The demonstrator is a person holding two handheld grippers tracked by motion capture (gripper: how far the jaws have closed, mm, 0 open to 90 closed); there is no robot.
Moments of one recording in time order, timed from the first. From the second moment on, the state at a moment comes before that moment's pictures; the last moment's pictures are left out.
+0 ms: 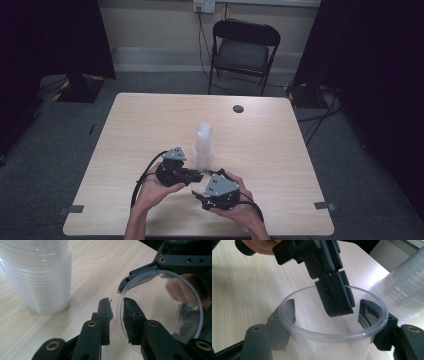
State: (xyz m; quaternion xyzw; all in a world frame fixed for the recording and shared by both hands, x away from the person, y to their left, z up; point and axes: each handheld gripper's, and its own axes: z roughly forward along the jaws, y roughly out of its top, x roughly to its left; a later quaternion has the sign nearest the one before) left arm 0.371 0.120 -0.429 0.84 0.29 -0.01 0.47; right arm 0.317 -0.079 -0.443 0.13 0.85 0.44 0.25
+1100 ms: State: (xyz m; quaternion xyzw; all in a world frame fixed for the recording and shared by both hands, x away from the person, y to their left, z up) left arm 0.363 0.136 -0.429 0.78 0.33 0.03 0.53; right arm 0.327 -0.094 -0.440 0.19 0.83 0.48 0.22
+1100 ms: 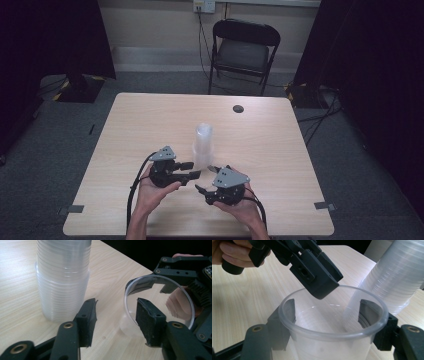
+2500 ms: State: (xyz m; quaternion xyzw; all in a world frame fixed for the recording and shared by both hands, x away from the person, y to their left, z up) left arm 0.336 0.165 -0.445 0.73 0.38 0.20 0.53; right arm 0.351 -0.130 -0.440 0.29 0.78 0.52 0.21
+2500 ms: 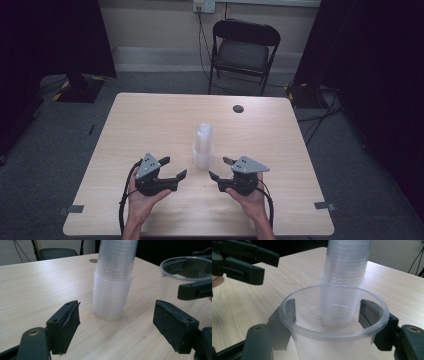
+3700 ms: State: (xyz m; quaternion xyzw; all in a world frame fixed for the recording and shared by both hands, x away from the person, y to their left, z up) left arm 0.336 0.191 -0.464 0.72 0.43 0.22 0.51; right arm 0.411 -0.165 -0.432 0.38 0.73 0.51 0.24
